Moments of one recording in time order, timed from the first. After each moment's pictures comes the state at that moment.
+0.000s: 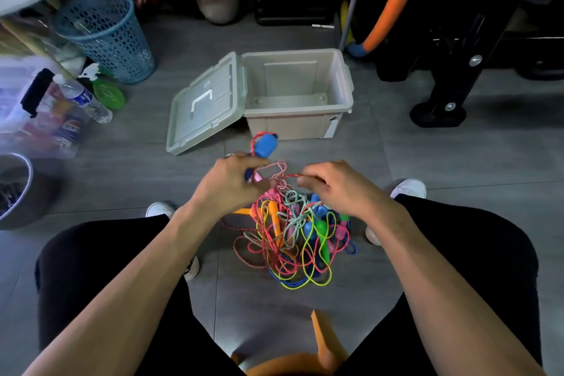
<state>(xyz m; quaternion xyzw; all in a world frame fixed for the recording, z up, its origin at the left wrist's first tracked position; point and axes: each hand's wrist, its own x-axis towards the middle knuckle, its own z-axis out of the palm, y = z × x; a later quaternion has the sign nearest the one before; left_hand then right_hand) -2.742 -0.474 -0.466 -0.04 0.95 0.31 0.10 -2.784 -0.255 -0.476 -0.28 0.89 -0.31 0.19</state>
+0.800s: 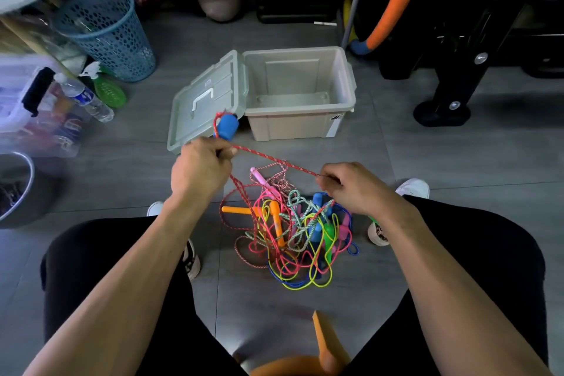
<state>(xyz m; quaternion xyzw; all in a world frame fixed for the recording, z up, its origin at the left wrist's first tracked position) -2.755 -0.499 -0.459 -0.21 0.94 0.26 -0.02 -2.794 -0.236 -0.491 -0.20 0.91 -0.28 0.21</state>
